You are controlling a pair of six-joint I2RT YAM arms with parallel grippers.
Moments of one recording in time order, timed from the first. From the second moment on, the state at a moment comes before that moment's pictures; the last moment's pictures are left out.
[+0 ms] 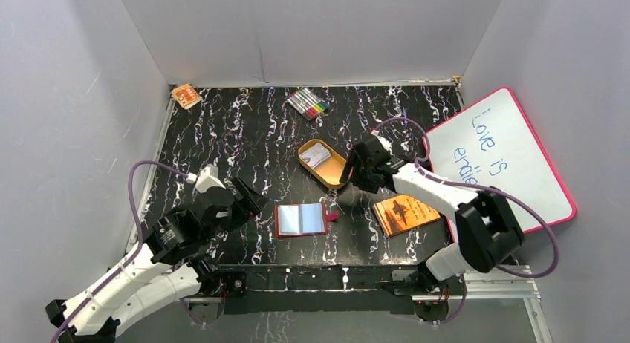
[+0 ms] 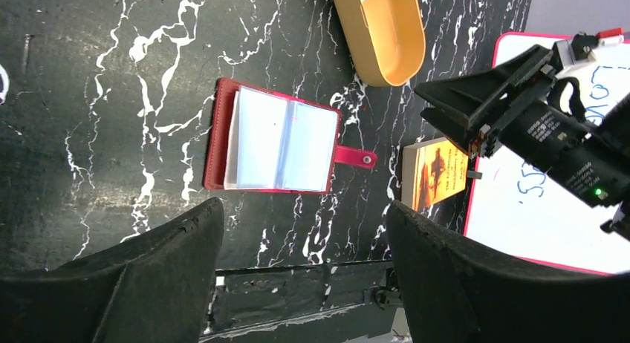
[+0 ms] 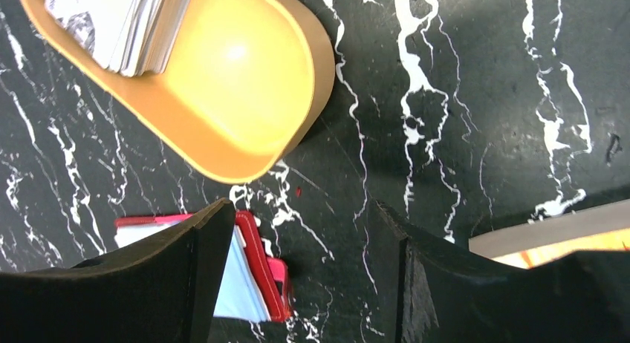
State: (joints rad) left arm -0.86 0.60 0.77 -0.87 -0.37 -1.20; right arm 0.65 1.42 0.90 -0.43 0.11 0.86
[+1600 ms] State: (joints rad) left arm -0.86 0.80 0.68 -0.73 -0.30 -1.01; right arm 0.50 1.54 0.93 -0.49 0.03 0.47
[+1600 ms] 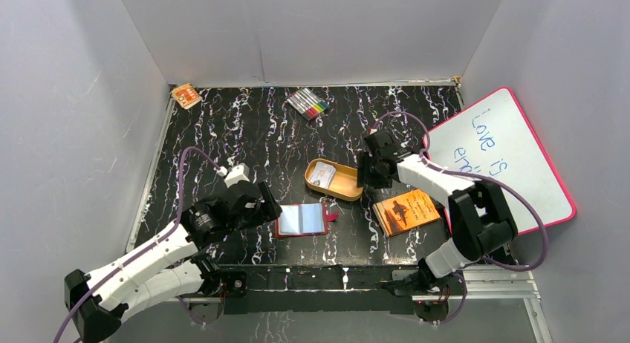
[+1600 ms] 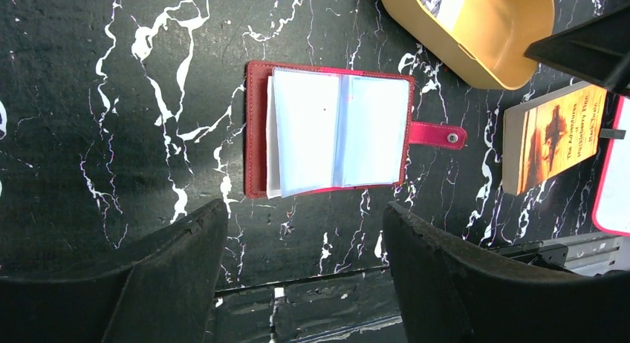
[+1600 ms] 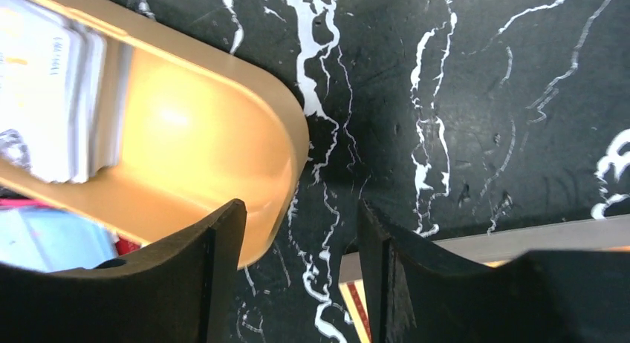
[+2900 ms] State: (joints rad) left arm -0.86 0.80 0.60 -0.70 -0.28 -1.10; right arm 0.64 1.73 1.04 -0.26 -0.09 0.86
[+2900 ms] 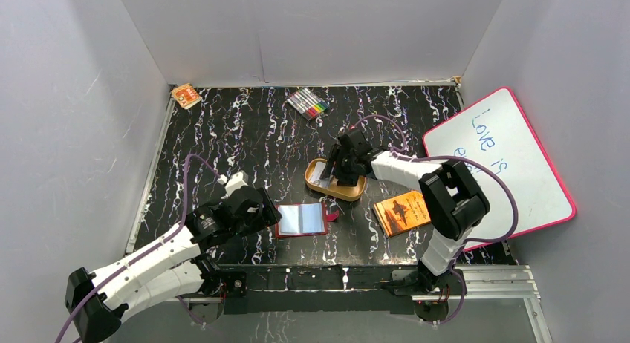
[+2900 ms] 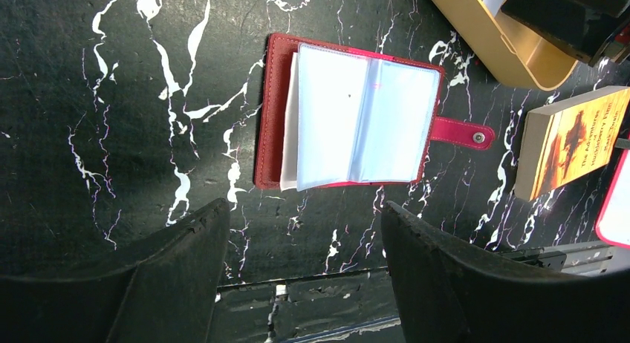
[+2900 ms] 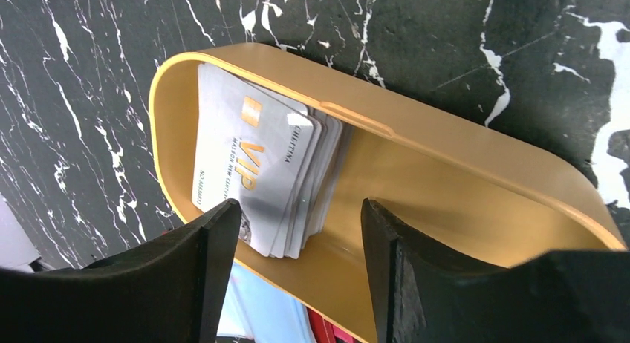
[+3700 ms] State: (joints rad) left arm -0.86 0.82 0.59 -0.71 -0.27 -1.11; right arm 0.64 1.73 1.02 -0.21 -0.09 0.89
